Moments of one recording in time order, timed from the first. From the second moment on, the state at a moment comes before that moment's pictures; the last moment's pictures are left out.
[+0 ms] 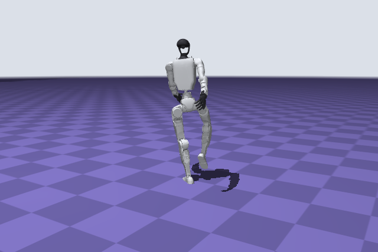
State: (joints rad) left arm -0.51 0.14 0.11 1.06 0.00 -0.10 -0.19; right arm 0.51 -0.25 -0.25 1.70 -0.06 0.32 0.10; waist -0.39 0.13 -0.02; left_leg -0.06 0.03 0.17 0.05 -0.13 0.09; right_leg -0.74 -0.31 -0.43 1.40 0.15 -0.02
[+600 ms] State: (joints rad) left arm 0.49 0.17 0.54 1.70 0.21 0.18 -0.19; right arm -0.72 -0.01 0.09 0.95 -0.14 -0.05 0.34; waist 0.18 -0.10 0.09; left_leg -1.07 0.30 0.42 1.69 -0.16 0.26; right_leg -0.04 -0.11 -0.23 0.15 0.05 -0.07
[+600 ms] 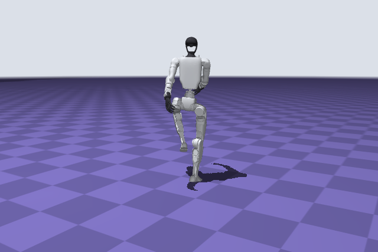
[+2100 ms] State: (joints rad) left arm 0.10 0.07 0.41 1.56 0.18 0.15 -0.25; right arm 0.02 -0.07 0.06 1.42 -0.26 -0.02 0.19; waist -0.21 0.05 -0.25; left_leg -0.07 -0.03 0.32 0.00 -0.14 -0.03; right_leg -0.07 -0.05 -0.51 0.02 0.03 0.02
